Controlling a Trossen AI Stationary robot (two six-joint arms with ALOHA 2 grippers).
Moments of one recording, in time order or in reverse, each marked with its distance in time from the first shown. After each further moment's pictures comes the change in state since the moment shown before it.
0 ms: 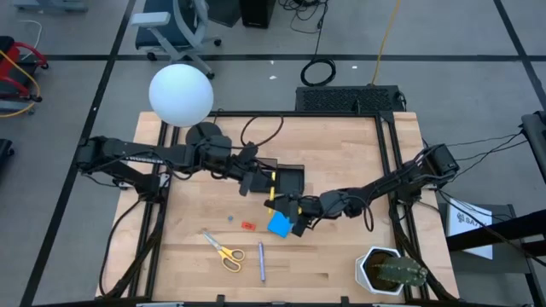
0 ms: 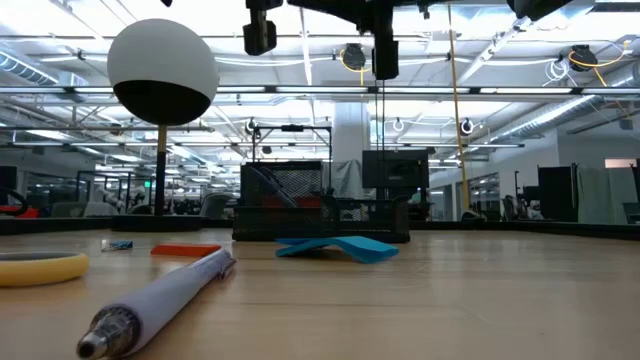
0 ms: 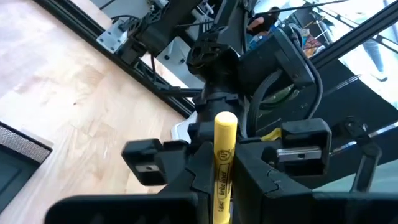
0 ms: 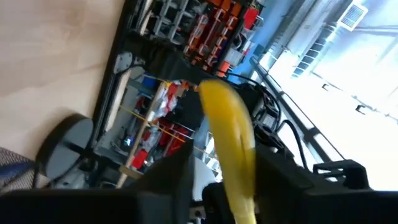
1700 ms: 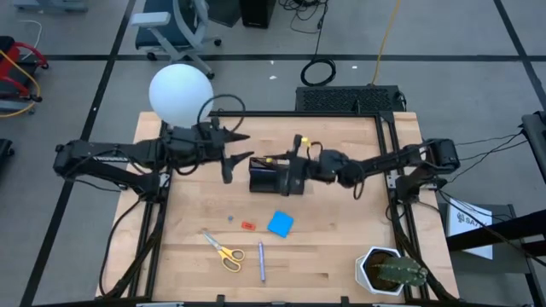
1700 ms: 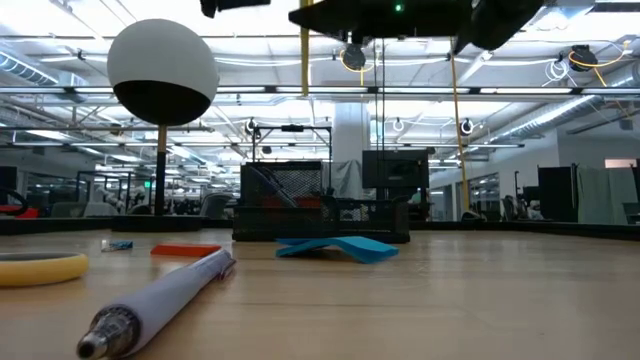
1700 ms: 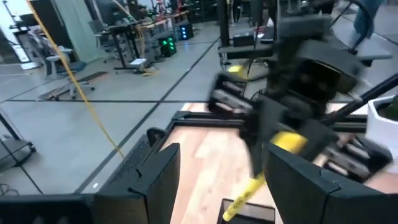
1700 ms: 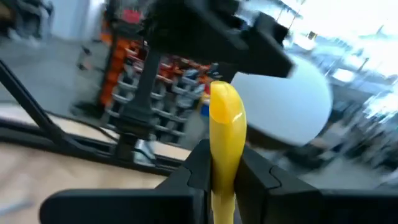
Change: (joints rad) left arm 0.000 -0.290 -0.057 -0.177 -0.557 0.877; right arm -0.313 -0.053 0.000 0.083 -0.226 1.626
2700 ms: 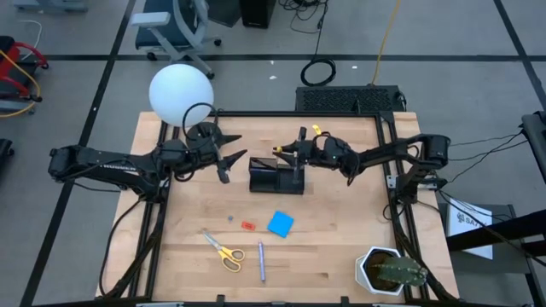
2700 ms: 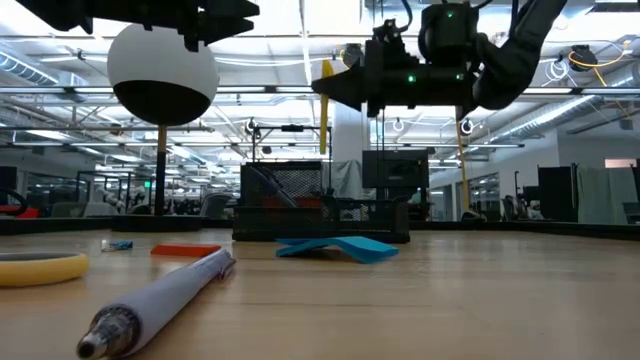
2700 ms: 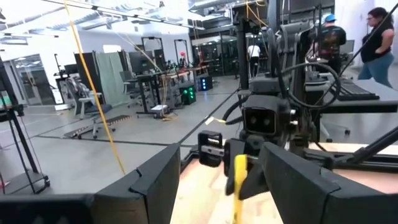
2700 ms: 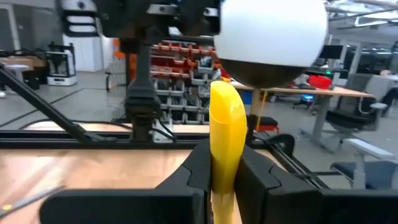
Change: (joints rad) left arm 0.037 -0.100 -0.408 0.575 -0.015 0.053; right arm -0.228 0.081 -0.207 0.253 -0.275 0.309
